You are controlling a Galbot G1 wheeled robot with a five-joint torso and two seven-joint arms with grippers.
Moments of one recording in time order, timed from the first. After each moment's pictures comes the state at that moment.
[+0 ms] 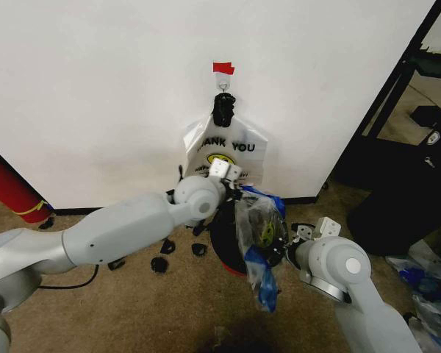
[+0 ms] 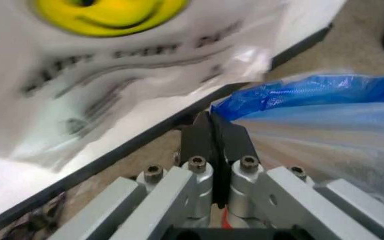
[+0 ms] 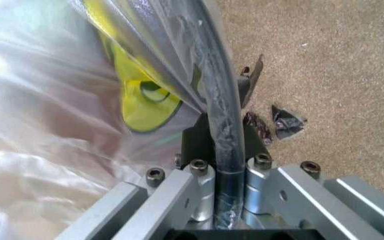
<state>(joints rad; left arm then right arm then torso) 0.03 -0.94 0.71 -1.71 -1.44 0.60 -0.63 -1.09 1.25 0.29 2.21 1.70 -0.69 1.41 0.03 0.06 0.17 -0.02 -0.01</state>
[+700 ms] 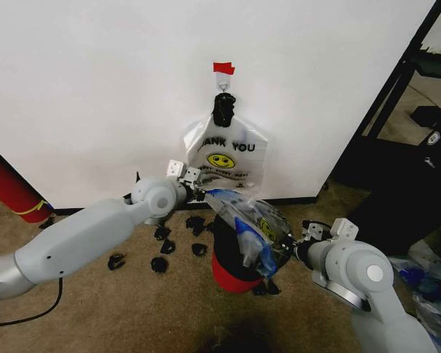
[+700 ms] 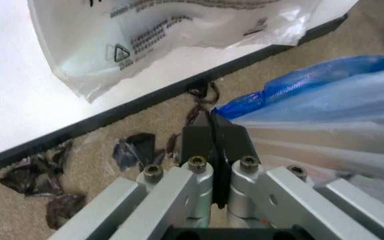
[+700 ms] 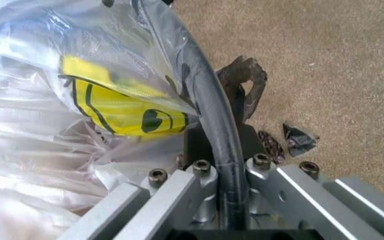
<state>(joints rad) 0.21 -0.79 0.52 -1.79 -1.49 0.64 -0.55 -1.13 1.24 0.38 2.24 1.68 -0.66 1.29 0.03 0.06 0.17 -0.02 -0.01</state>
